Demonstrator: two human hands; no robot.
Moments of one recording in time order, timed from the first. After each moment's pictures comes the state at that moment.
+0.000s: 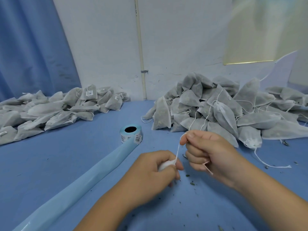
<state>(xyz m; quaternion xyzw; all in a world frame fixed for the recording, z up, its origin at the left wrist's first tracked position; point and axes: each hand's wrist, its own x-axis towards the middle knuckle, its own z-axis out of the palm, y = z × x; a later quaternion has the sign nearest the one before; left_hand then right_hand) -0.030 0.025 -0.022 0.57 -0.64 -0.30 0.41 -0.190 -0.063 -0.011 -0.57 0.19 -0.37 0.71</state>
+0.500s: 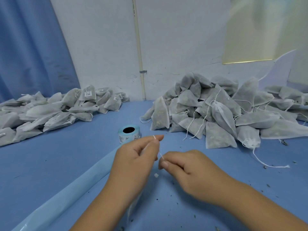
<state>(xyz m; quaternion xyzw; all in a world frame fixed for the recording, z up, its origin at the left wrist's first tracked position) -0.028 0.028 -0.011 0.58 -0.54 -0.18 0.58 -0.179 -0.040 -0.024 -0.91 0.26 -0.26 0.19</state>
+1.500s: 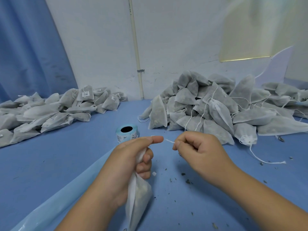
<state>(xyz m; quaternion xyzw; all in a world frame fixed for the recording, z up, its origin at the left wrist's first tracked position) -0.026 0.033 0.006 0.49 -0.38 -0.51 0.60 -0.188 -0.050 -0.016 -0.78 0.30 -0.43 0.34</state>
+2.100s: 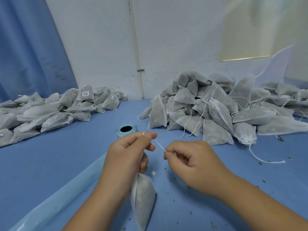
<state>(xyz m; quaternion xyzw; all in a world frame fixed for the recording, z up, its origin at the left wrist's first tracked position) -0.033 0.031 0.001 0.53 -0.41 -0.34 0.66 -0.183 -0.040 -0.022 -0.86 0.24 -0.40 0.20</state>
